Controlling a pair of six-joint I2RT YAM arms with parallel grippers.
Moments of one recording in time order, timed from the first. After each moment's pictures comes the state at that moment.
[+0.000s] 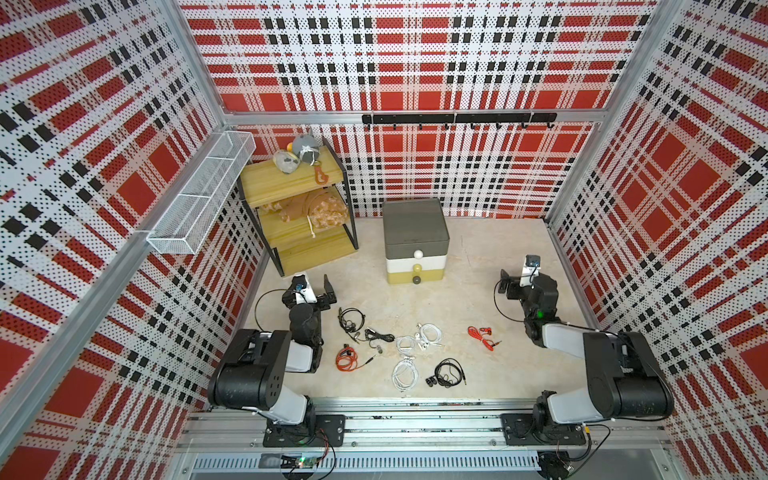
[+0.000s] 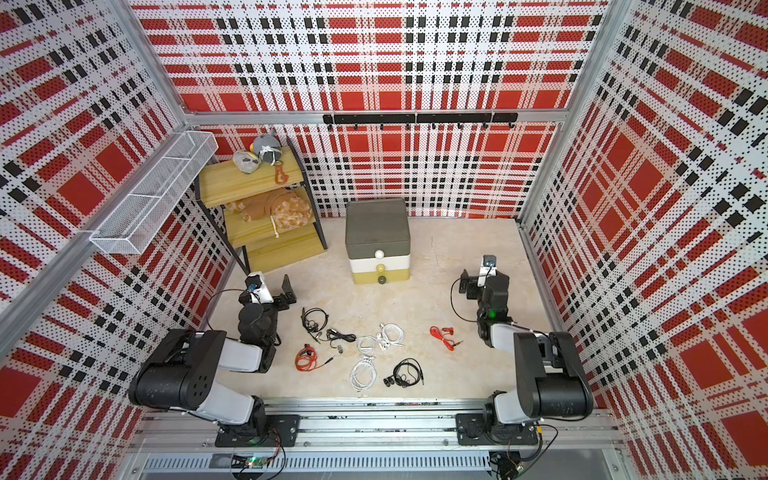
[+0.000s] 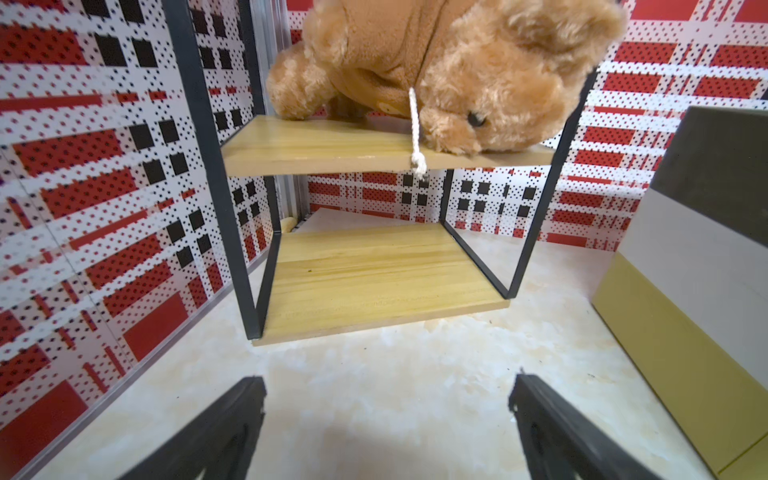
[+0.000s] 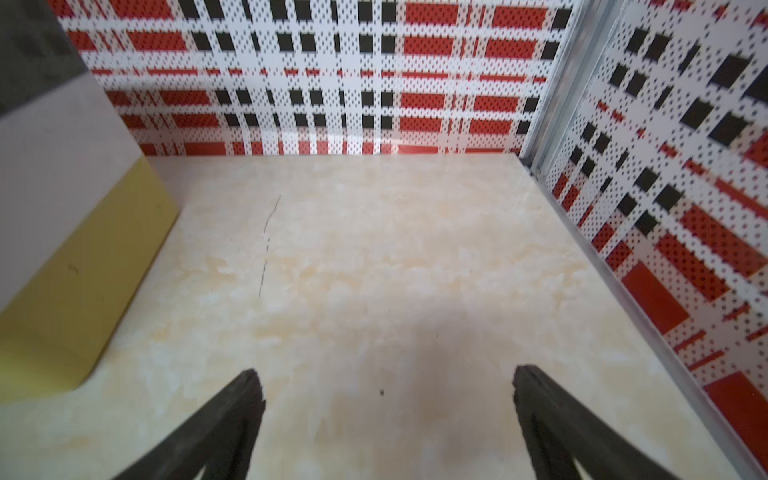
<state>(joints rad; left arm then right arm) -0.08 1.48 0.22 1.24 -0.29 -0.05 0.02 1.43 0.53 0.64 0.08 0.02</state>
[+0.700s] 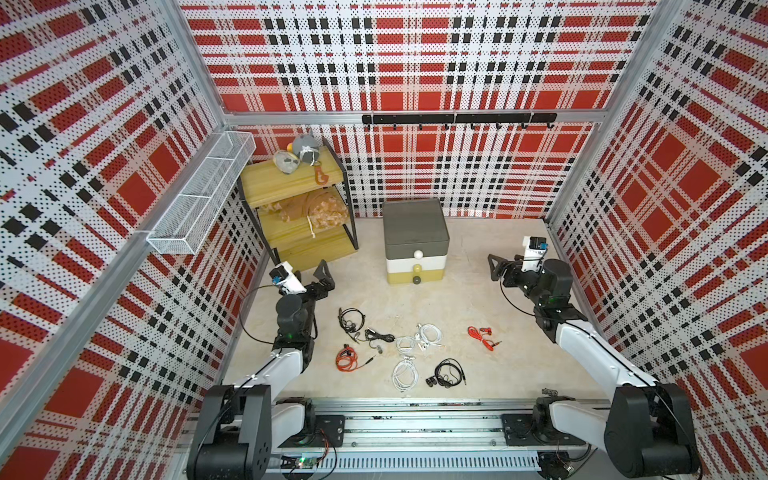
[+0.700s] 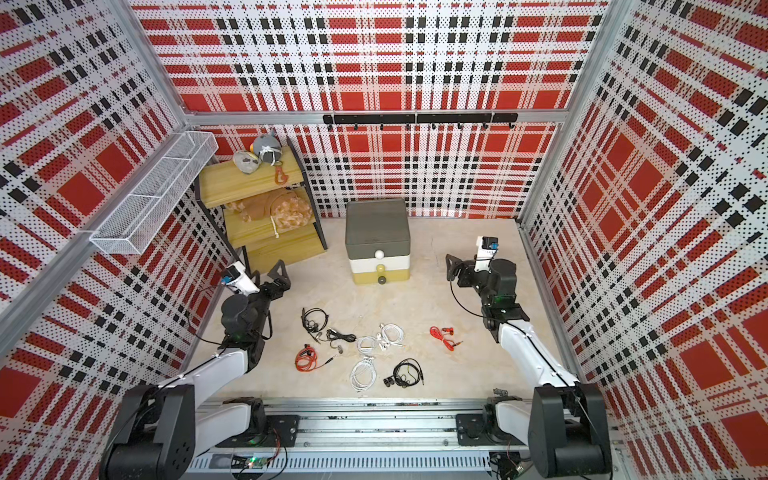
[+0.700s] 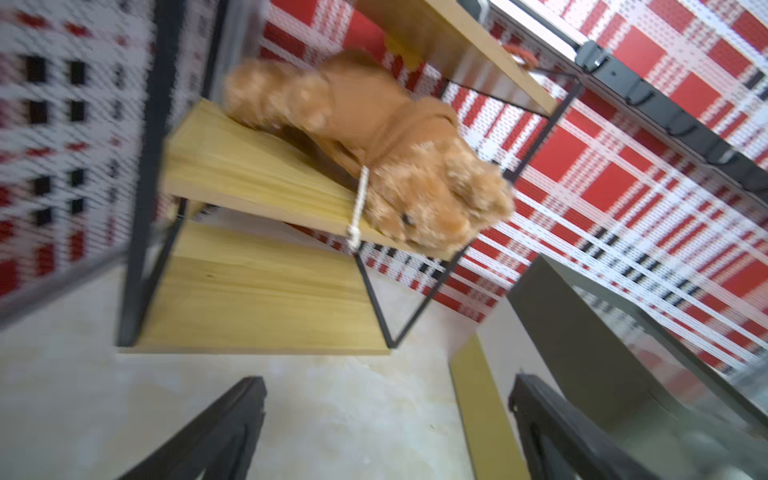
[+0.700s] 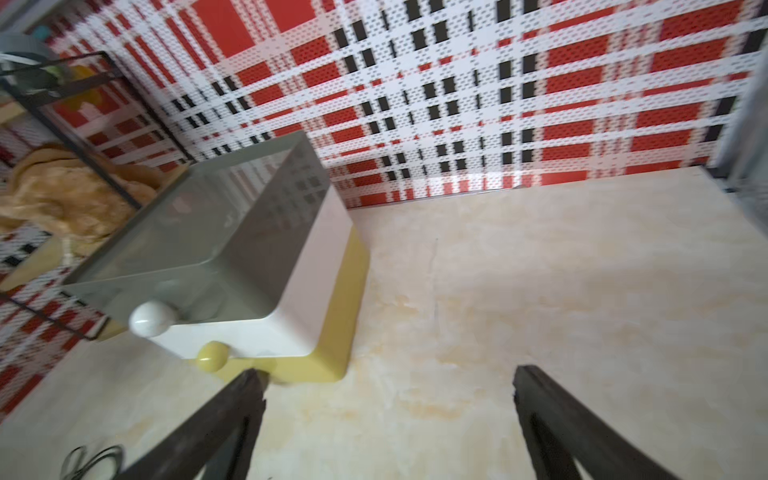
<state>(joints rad) -0.04 1.20 0.32 0.87 -0.02 -0.49 0.13 1.18 0.67 0.27 -0.24 0.27</state>
